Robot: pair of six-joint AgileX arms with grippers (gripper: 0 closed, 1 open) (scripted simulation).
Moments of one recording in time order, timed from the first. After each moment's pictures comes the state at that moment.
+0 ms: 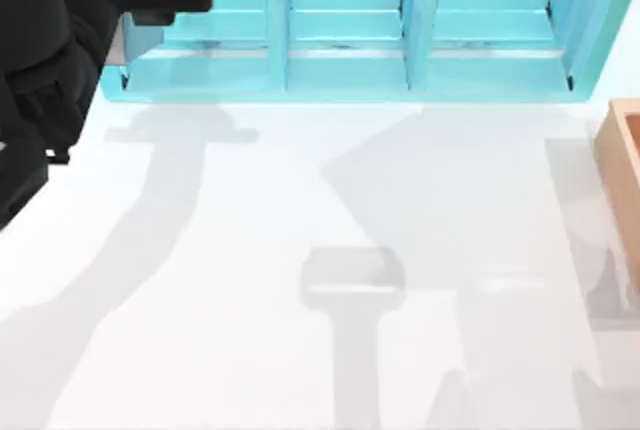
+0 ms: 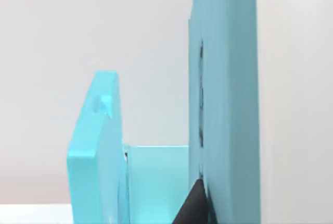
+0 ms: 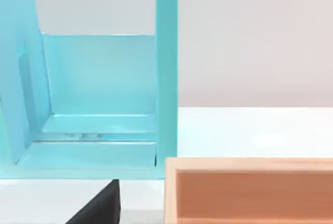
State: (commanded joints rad) left arm -0.43 1.32 0.79 0.46 -0.37 -0.02; right arm 0.00 0.00 0.00 0.00 0.00 0.00
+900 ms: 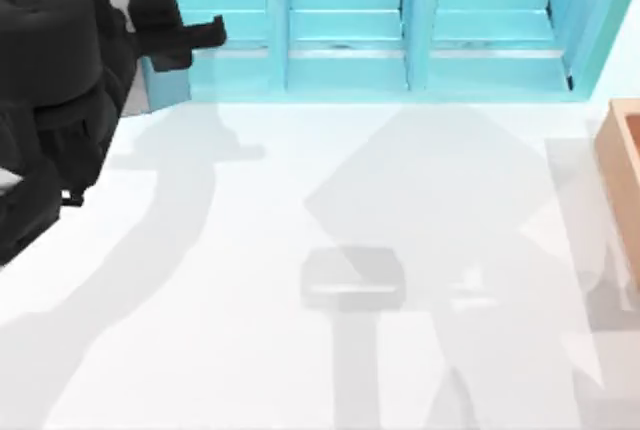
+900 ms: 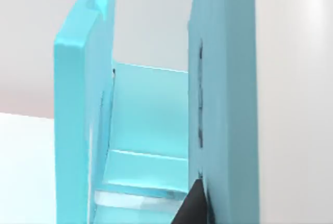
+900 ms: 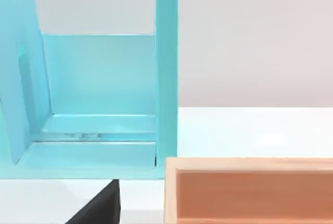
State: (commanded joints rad) left arm -0.50 1.29 0.75 0.34 -0.45 -0.22; right arm 0.00 0.00 0.00 0.00 0.00 0.00
